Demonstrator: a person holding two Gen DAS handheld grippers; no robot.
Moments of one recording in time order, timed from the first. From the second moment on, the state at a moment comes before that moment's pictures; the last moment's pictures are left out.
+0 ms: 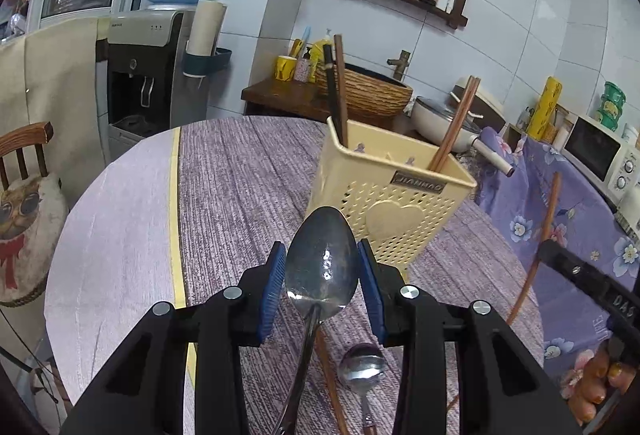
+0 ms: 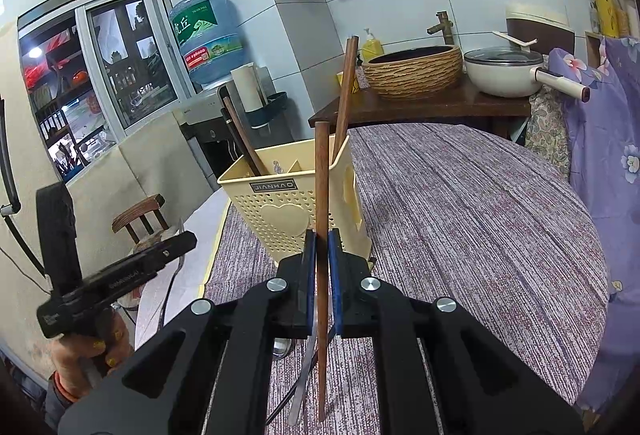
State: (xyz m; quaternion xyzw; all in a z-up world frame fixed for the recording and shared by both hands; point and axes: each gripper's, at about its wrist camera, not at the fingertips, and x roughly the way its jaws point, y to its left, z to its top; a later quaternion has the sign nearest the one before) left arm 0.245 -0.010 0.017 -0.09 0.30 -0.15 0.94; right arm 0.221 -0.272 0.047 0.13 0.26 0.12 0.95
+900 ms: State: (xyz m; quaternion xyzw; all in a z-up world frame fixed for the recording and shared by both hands) left arm 0.232 -0.003 0.028 -0.08 0.28 -0.15 0.94; right arm 0.216 -0.273 0.053 0.13 0.25 0.13 0.95
